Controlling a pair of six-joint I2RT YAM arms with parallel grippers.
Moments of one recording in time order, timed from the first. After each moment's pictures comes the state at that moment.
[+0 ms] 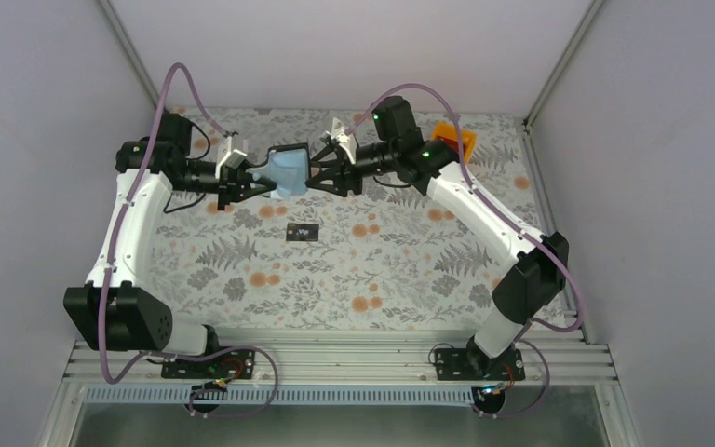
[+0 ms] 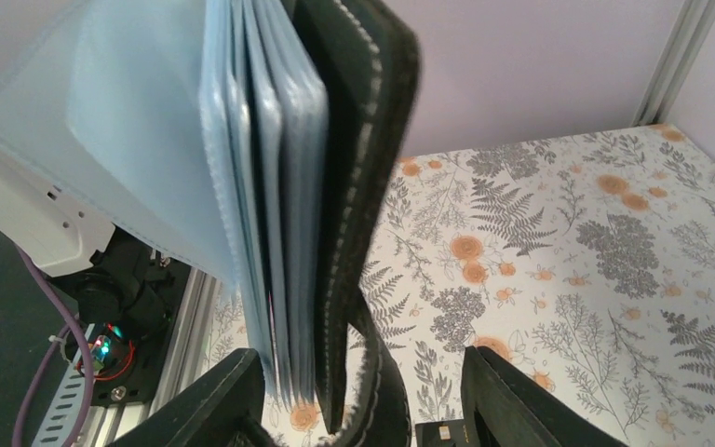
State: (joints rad) left arm 0.02 1.41 1.48 -1.30 1.28 1.05; right arm 0.64 1.68 1.66 -0.53 -0.84 -0.32
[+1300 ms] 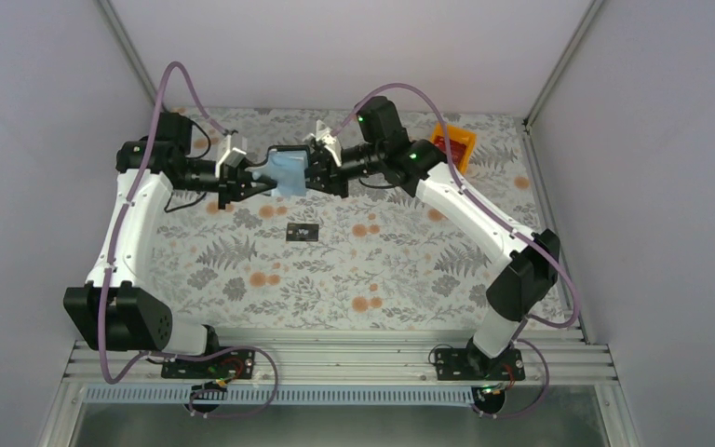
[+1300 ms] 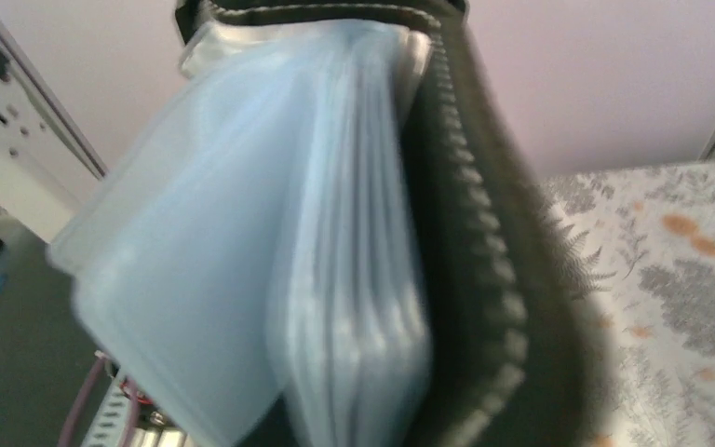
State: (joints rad) left arm 0.02 1.41 1.47 -1.29 1.31 1.05; right arm 0.71 1.72 1.72 -0.51 -0.88 -0.28
